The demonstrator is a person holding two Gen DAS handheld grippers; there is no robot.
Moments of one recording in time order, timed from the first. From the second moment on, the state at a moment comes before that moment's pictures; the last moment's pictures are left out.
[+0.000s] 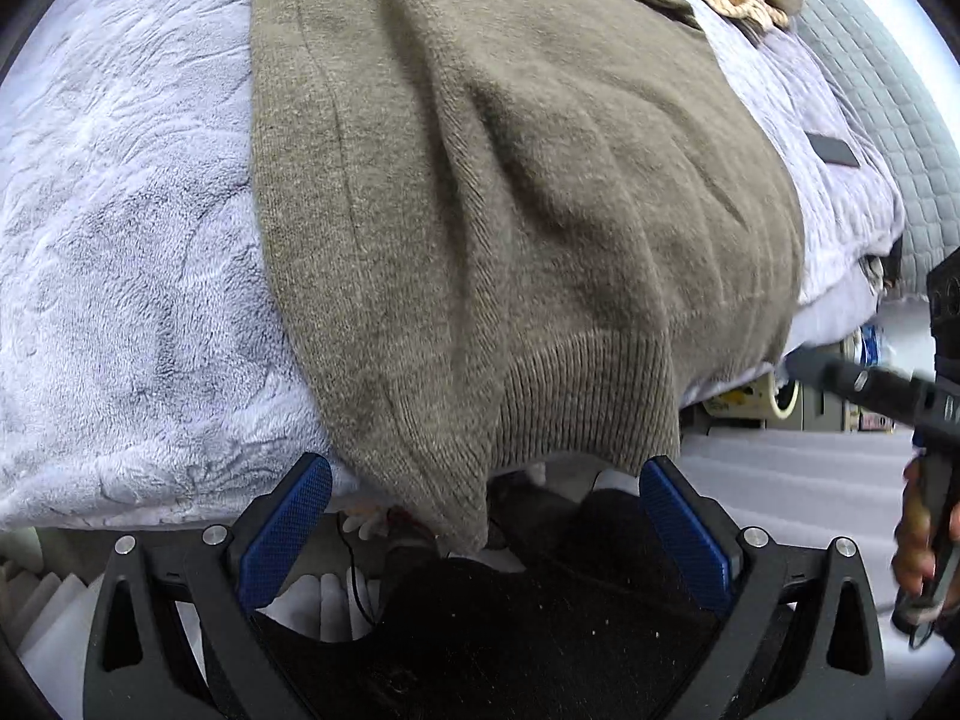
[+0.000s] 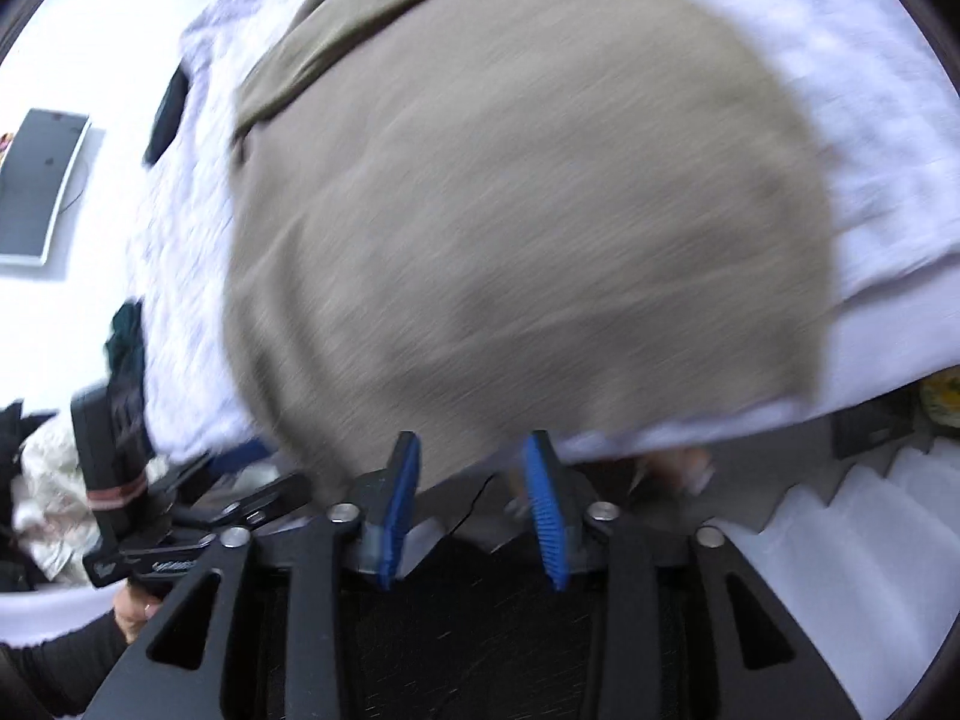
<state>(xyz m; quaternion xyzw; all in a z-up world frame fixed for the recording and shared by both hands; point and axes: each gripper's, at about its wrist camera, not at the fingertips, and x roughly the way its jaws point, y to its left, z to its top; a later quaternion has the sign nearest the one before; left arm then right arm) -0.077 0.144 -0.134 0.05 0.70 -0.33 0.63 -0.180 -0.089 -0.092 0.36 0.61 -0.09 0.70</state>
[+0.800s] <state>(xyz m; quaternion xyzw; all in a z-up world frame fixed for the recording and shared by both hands) -0.076 0.117 -0.164 -0.01 0.72 -0.27 0.64 -0.181 -0.207 -0.176 0.39 0.66 0.08 0.64</state>
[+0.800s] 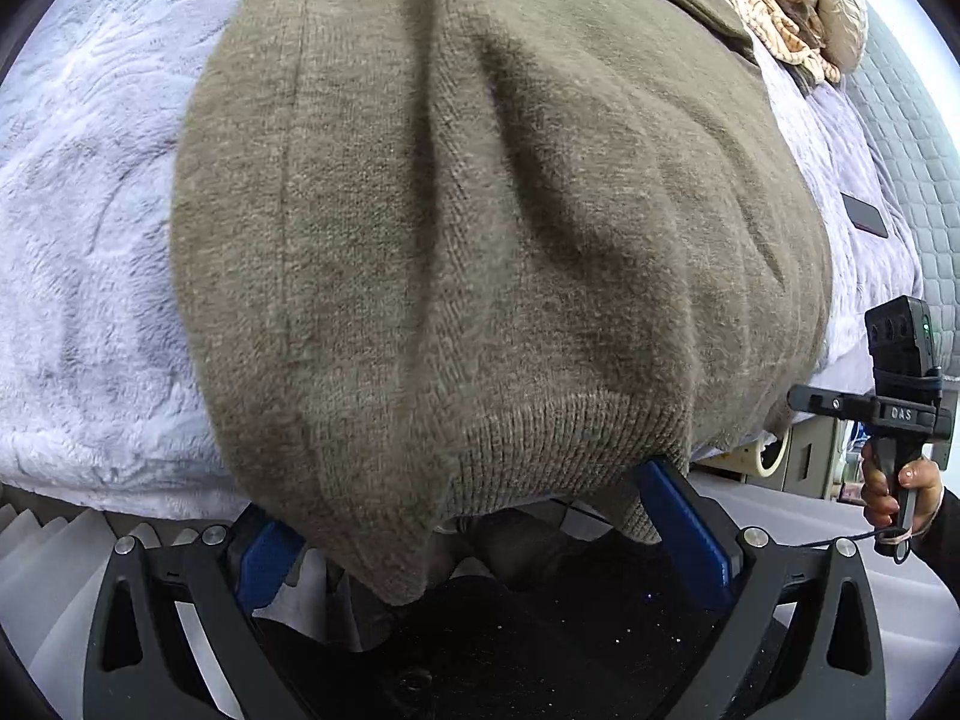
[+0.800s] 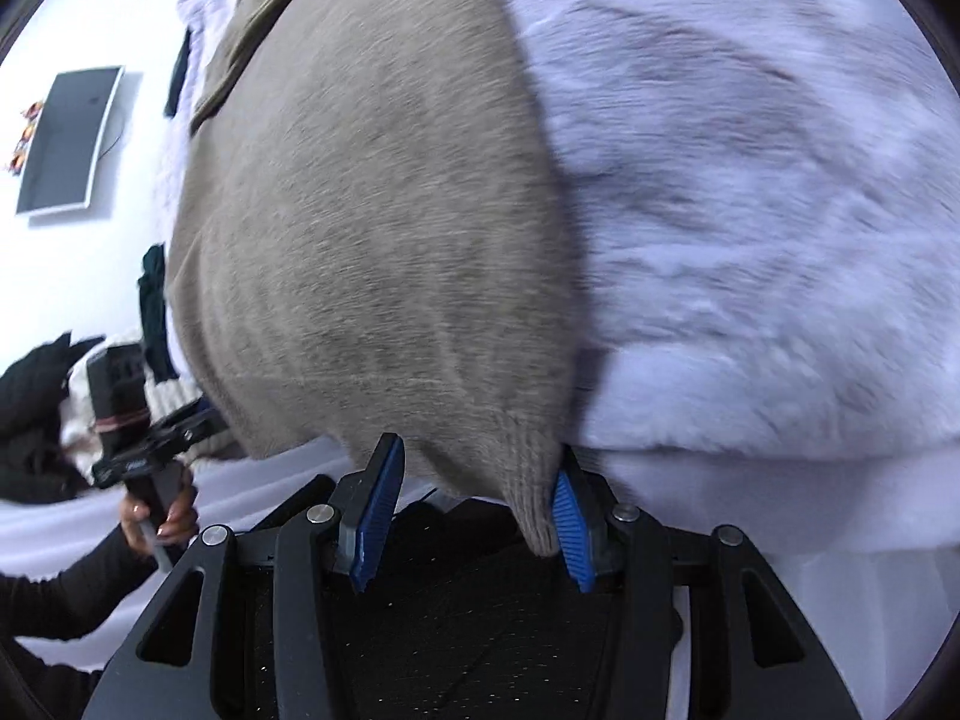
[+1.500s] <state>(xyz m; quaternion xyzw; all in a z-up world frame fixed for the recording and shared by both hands) -0.077 0.101 -0.115 -0.04 0.70 -0.25 0.67 -0.183 -0.216 -0.133 0.46 0.60 0.14 0.63</state>
